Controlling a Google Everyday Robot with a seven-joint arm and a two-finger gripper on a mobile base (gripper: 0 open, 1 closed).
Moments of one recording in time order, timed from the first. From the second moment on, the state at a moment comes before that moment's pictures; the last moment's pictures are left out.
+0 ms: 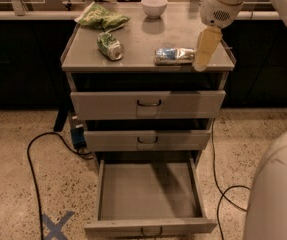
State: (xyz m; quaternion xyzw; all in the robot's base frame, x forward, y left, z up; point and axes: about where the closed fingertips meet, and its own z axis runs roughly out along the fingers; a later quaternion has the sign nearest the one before) arm 0.679 -0.166 0.941 -0.64 0.75 -0.07 0.18
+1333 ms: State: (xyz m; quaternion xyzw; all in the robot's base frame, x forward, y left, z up) arm 0.775 -0.155 0.879 -0.62 0.76 -0.03 0.19
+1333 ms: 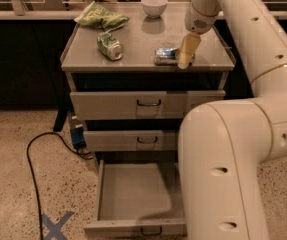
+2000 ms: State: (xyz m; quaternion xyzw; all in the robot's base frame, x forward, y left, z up) arm 0.798 -0.137 0.847 -0.61 0.76 0.00 0.22
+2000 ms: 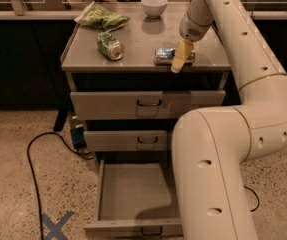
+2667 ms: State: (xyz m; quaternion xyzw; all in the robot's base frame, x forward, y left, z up) arm 0.806 -0.127 0.833 -0.61 0.76 0.02 0.22
